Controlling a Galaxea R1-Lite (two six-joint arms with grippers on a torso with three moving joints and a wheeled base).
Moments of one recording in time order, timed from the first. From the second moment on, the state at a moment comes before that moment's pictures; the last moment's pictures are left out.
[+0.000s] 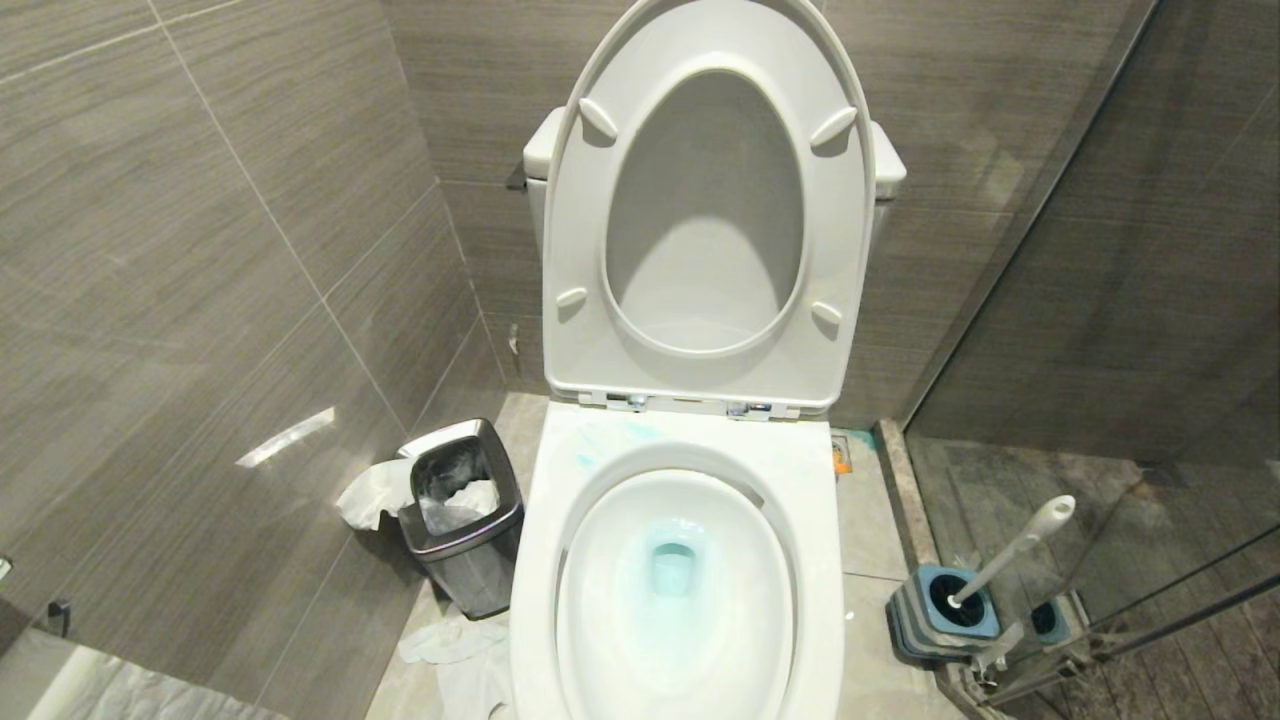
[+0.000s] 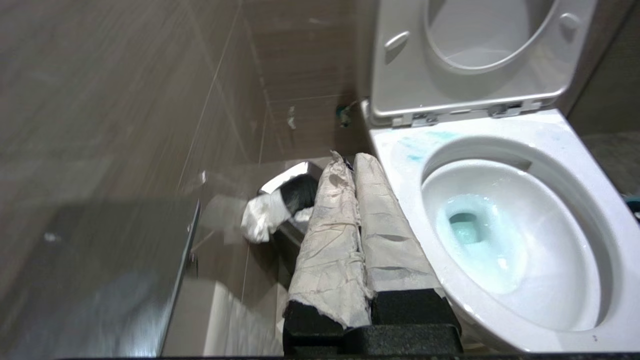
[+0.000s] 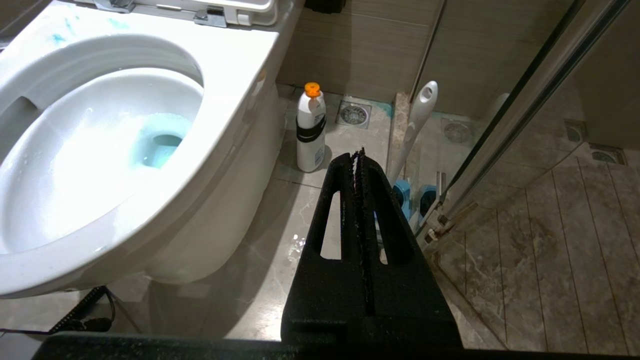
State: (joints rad) left arm 0.00 0.28 -0.46 0.05 -0.16 0.11; right arm 0.01 0.00 0.00 0.00 0.01 -0.01
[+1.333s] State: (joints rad) left arm -0.05 1.45 -1.43 -0.04 -0.07 0.15; right arm 0.01 0.00 0.00 0.00 0.01 -0.01
